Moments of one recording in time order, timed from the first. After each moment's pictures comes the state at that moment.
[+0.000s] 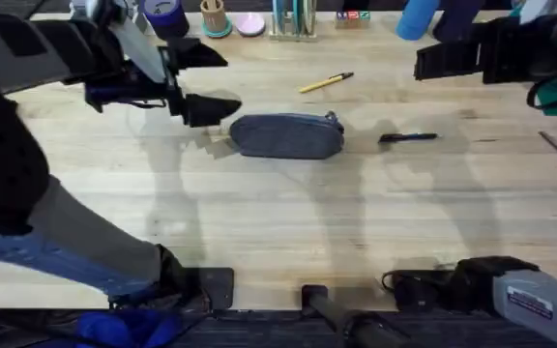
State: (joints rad) left arm 0.28 1.79 1.11 -0.72 1.29 1.36; right arm 0.06 1.18 1.22 -0.96 -0.11 -0.01
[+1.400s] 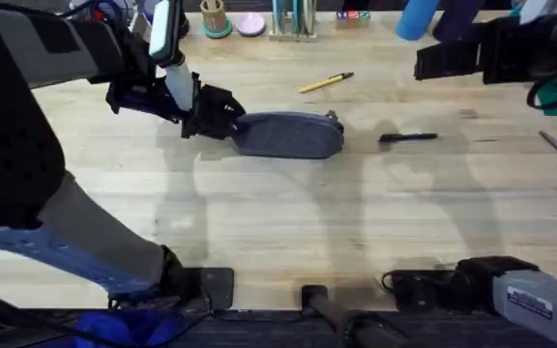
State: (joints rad) left arm 0.17 1.82 1.11 -0.97 1.03 1.74; right arm 0.06 1.18 1.22 -0.96 -0.11 -0.01
